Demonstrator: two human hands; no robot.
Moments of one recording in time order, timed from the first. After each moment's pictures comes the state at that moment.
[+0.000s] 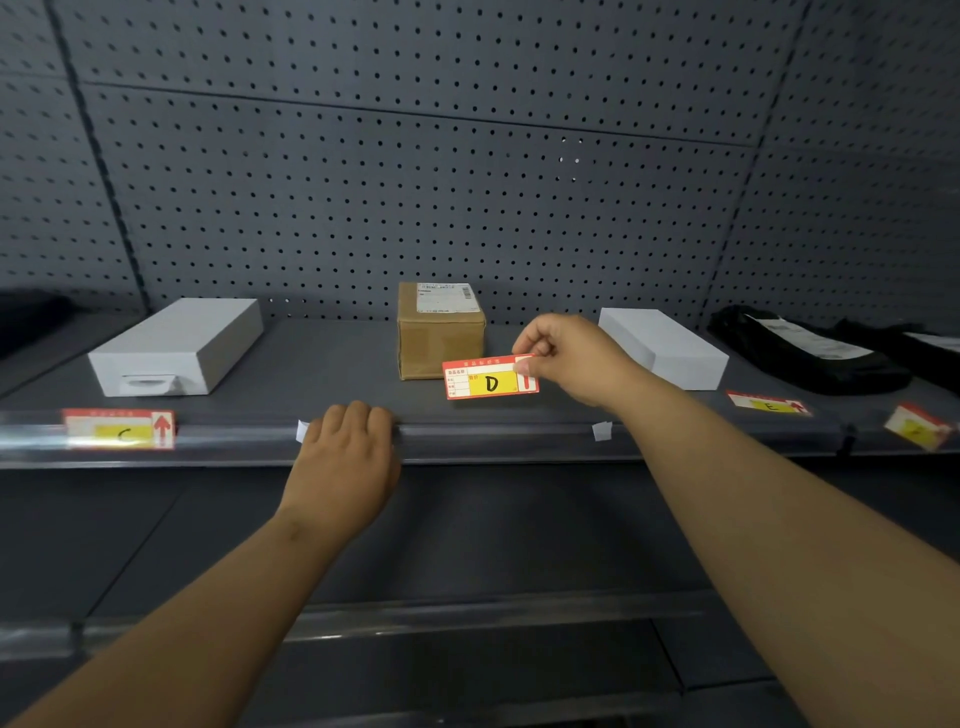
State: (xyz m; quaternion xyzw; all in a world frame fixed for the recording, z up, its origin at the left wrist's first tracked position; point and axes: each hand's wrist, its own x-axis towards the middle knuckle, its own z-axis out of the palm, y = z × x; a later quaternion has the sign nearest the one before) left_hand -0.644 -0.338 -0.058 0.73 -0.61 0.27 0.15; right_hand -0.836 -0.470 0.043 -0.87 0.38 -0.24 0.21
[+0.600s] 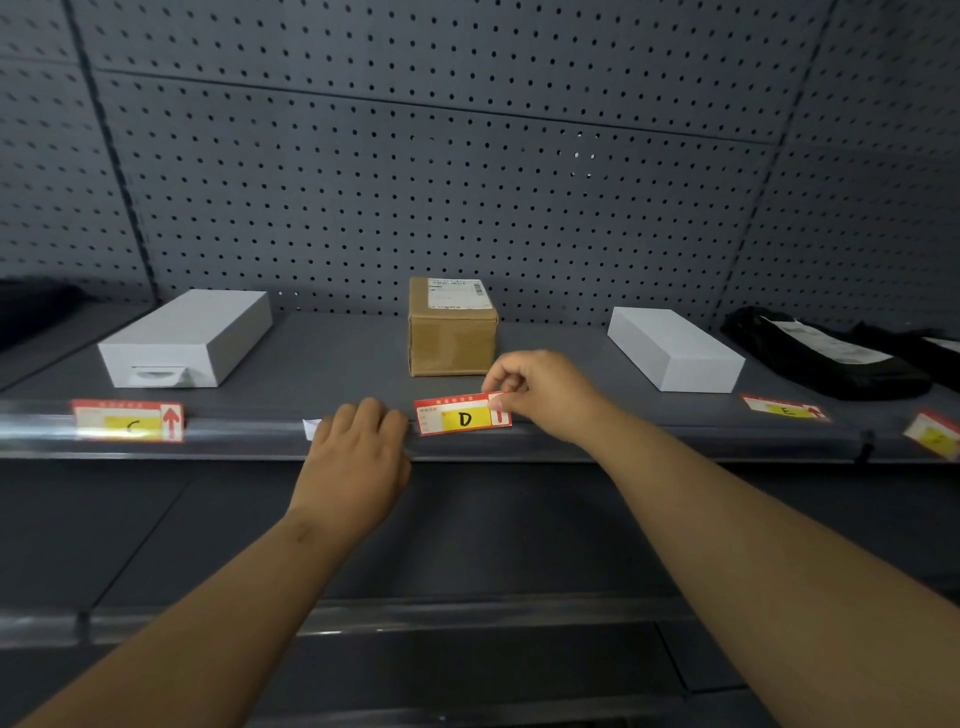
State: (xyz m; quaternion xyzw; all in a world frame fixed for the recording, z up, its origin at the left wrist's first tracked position) left_hand -0.643 -0.337 -0.060 0.72 -0.62 0.25 0.16; right_hand -0.809 -0.458 0.014 -0.90 0.33 -0.20 0.21
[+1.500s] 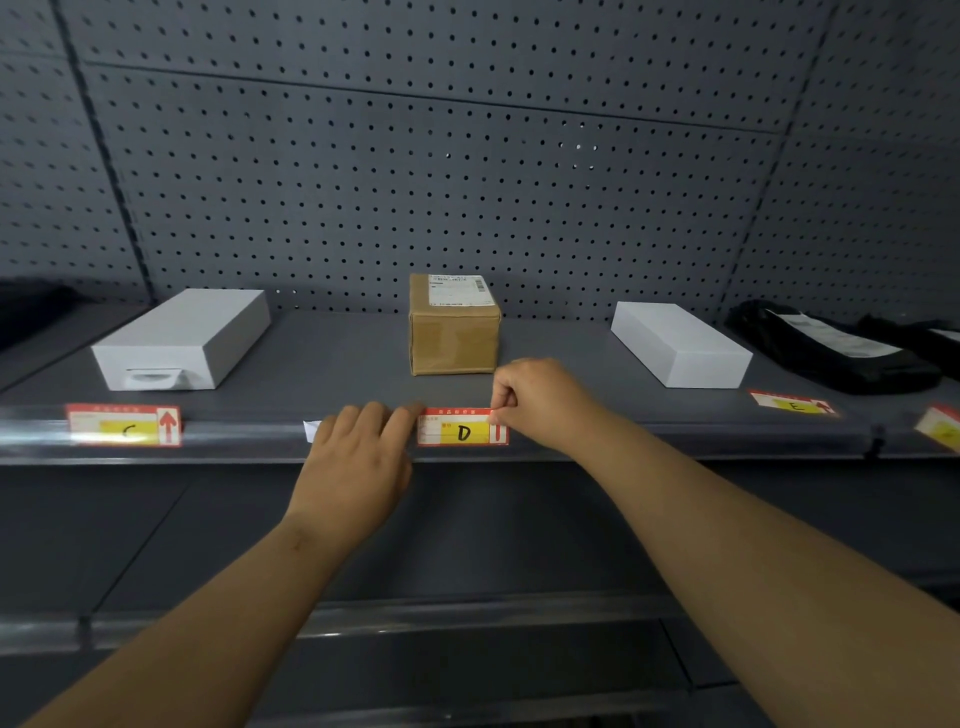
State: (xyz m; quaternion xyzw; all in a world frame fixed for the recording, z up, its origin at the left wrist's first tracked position) left_hand -0.638 -0.339 -0.065 0.70 -0.64 0.25 0.19; right_hand -0.800 -0.448 0.012 -0.92 0.36 -0.13 0.09
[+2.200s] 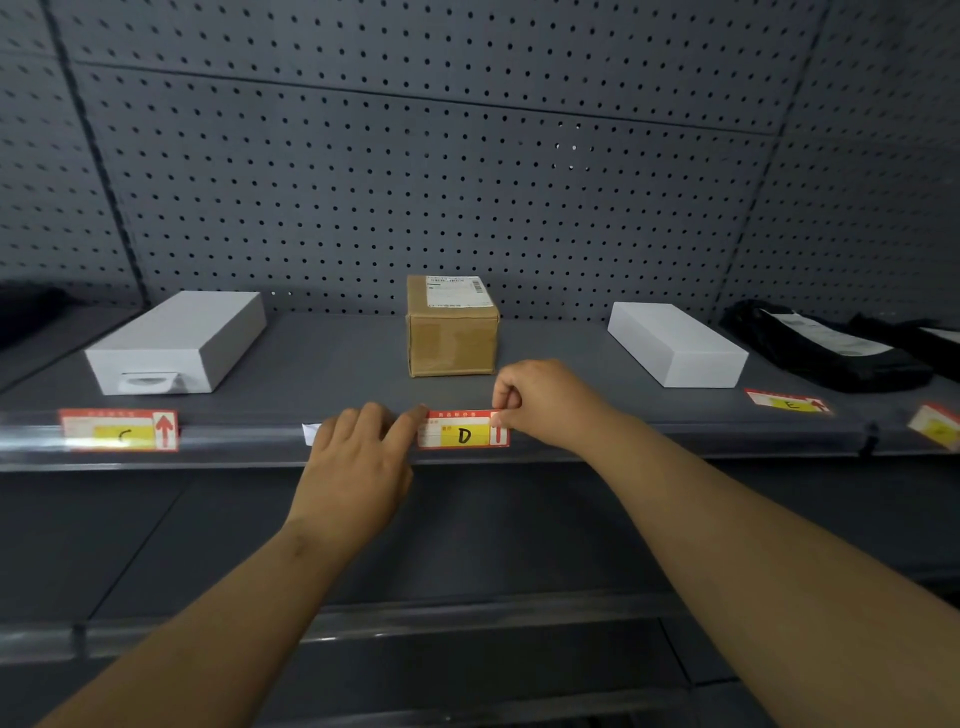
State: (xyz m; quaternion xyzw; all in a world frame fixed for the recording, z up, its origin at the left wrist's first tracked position) left_hand -0.637 -0.340 -0.067 0.70 -0.64 0.27 0.17; right_hand -0.804 -0.451 0.012 -0.92 0.36 -0.14 0.10
